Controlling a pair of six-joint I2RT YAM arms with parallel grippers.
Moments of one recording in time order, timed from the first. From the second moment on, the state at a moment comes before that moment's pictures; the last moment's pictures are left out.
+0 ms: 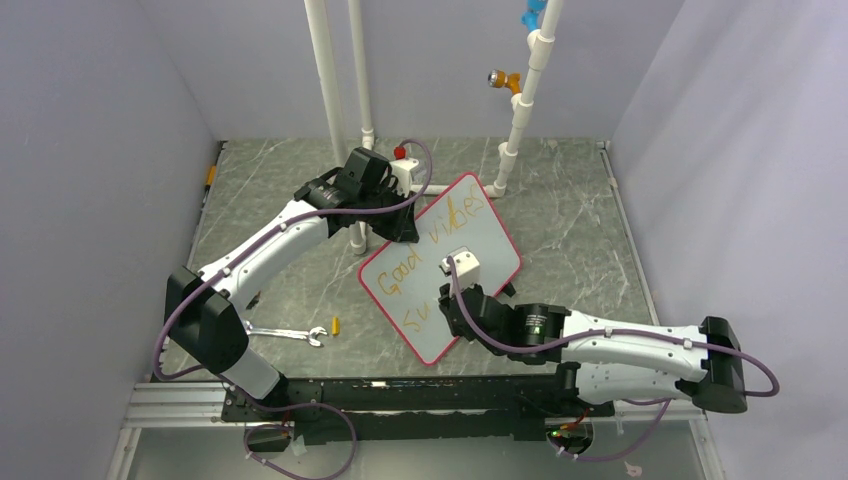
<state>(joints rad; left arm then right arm) -0.61 1.56 1.43 -0.66 0.35 -0.15 1.30 1.01 0.76 -0.42 0.58 0.51</state>
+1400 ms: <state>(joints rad) -0.61 1.56 1.43 -0.66 0.35 -0.15 1.23 0.99 0.67 -0.31 0.51 0.53</state>
